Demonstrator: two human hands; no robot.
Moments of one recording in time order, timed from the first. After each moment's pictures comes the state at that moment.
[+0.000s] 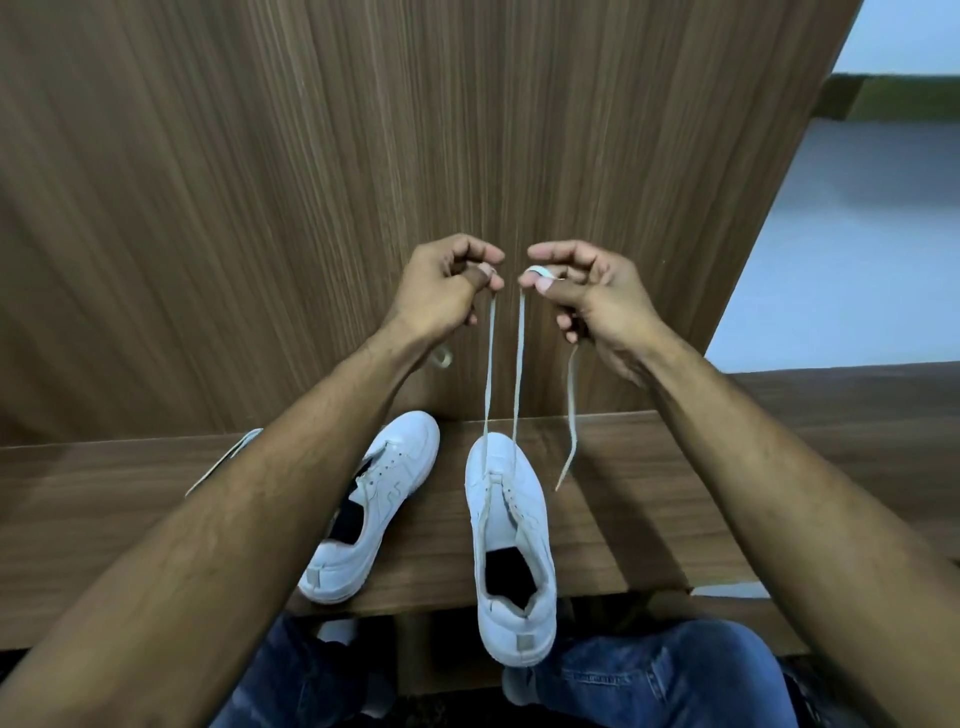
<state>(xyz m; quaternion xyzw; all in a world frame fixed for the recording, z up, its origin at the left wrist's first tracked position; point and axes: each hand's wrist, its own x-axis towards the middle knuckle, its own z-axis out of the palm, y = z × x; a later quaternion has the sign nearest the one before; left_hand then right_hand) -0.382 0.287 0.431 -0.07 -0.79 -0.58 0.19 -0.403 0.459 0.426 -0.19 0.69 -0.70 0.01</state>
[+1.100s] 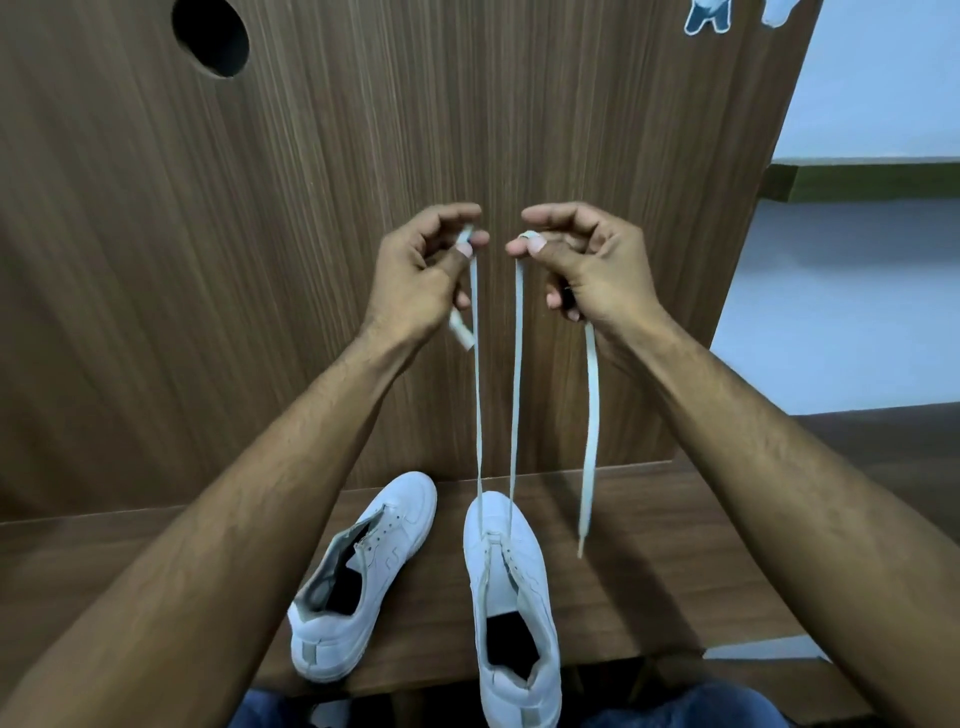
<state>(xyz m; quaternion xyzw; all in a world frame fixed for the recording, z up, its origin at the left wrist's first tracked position) -0.375 0.284 0.497 -0.17 -0.72 -0.60 0.31 -0.384 0.451 0.507 -0.25 0.66 -0.70 -0.13</state>
